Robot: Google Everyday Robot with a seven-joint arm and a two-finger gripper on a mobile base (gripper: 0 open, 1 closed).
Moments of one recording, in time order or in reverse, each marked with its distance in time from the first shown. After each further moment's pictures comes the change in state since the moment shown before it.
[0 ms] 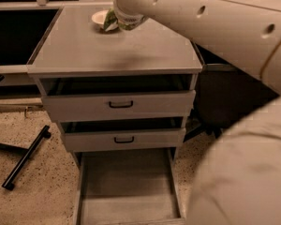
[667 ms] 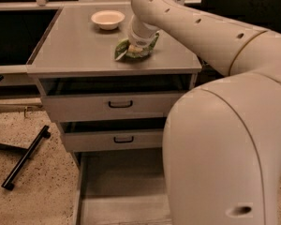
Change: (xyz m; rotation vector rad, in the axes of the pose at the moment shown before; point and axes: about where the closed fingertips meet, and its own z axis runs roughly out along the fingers) arm 0.050 0.088 0.093 -0.309 -0.060 0.108
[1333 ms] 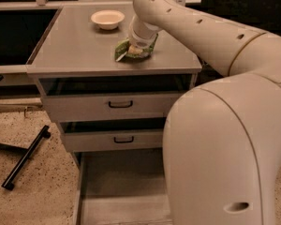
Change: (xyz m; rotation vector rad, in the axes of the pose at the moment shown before) arm -0.001 0.005 0.005 -0.033 -0.023 0.022
